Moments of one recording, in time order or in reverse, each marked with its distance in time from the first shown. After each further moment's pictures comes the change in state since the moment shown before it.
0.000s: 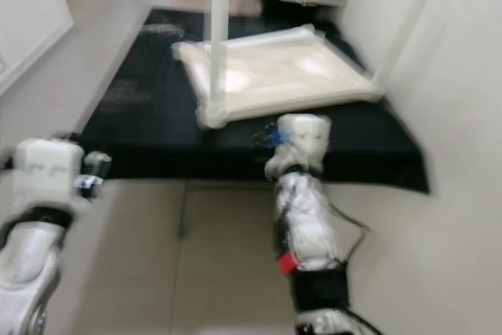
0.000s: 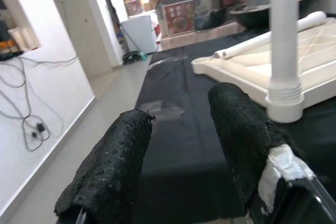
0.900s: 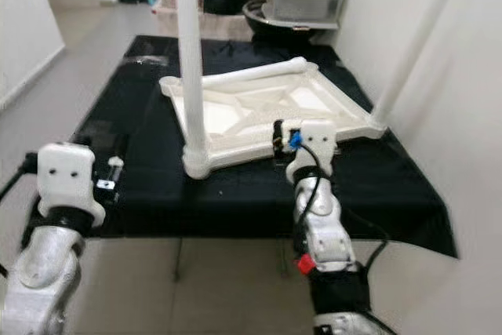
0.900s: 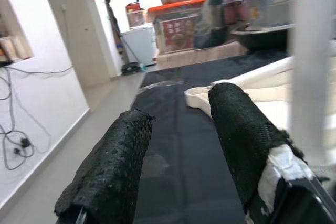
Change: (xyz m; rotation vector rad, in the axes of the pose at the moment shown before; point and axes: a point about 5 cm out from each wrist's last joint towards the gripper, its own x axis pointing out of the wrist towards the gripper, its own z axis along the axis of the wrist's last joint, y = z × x) left arm -0.002 -0.008 0.001 -0.029 -0.006 -0.028; right arm 0.001 -0.017 -0.001 -0.015 -0.005 -0.057
